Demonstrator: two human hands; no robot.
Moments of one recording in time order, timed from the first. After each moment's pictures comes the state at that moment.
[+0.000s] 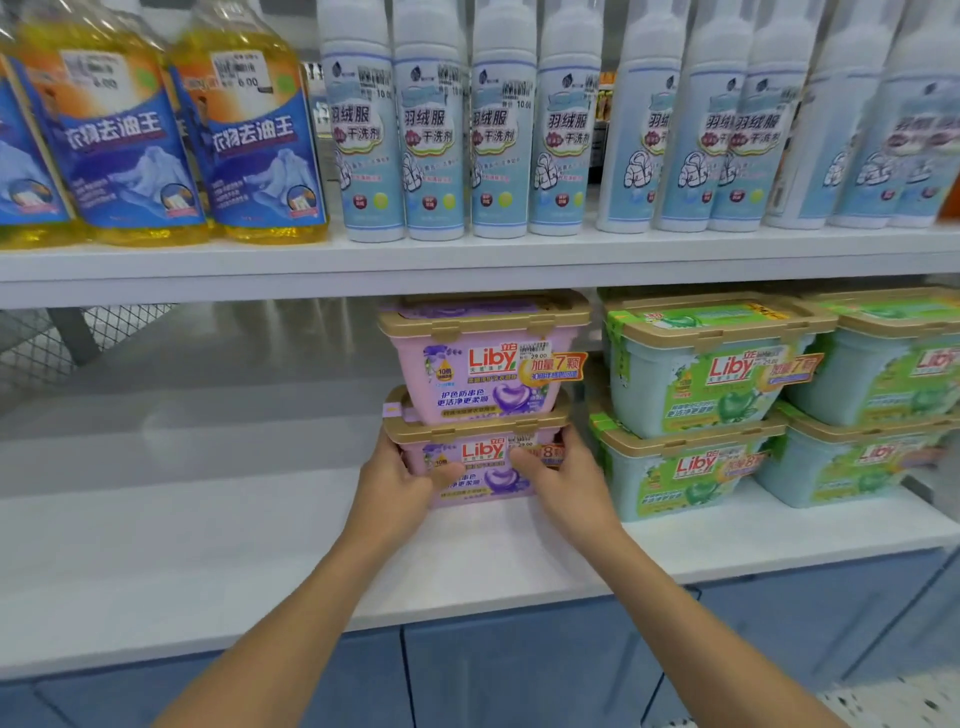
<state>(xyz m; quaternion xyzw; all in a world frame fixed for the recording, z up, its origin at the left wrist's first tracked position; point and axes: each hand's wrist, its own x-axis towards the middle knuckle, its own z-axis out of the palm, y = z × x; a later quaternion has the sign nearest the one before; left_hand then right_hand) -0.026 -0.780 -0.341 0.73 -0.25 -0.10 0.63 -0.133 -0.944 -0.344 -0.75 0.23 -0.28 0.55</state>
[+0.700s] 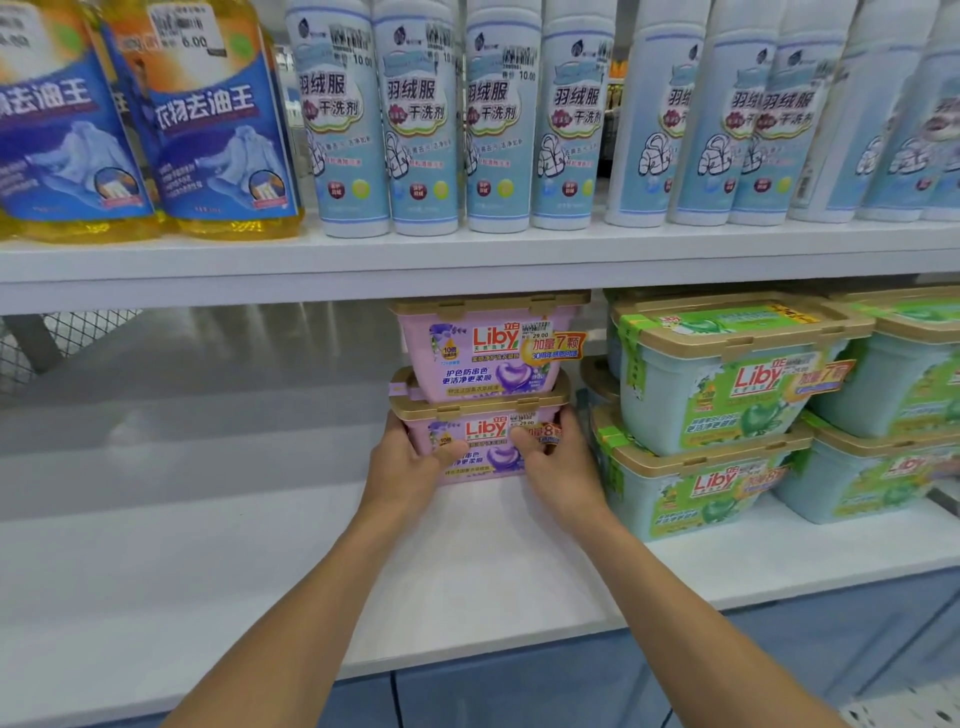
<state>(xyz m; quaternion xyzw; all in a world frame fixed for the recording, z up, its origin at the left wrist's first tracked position) 0.021 -0.828 -0.353 0.71 -0.23 -0.11 0.65 -0.083 -0.970 -0.349 -0.72 0.26 -0.32 0.55</state>
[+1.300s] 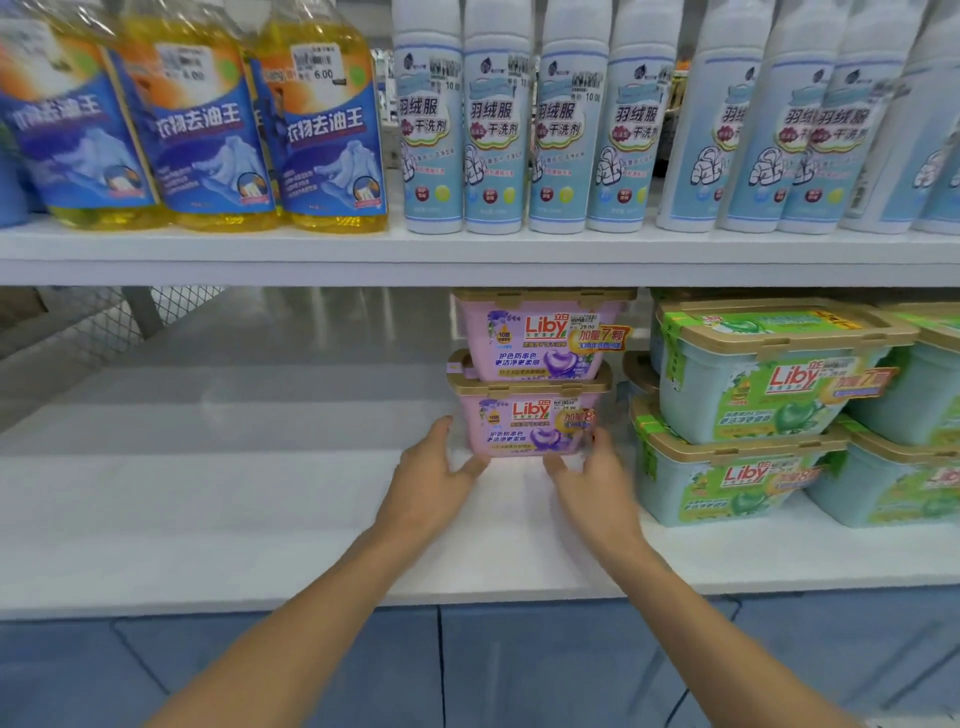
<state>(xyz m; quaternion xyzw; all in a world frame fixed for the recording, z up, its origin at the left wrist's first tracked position) -0.027 -0.772 -0.334 0.87 -0.24 -0.06 0.43 -0.121 -0.929 -0.347 -0.79 0.31 -0.27 0.45</state>
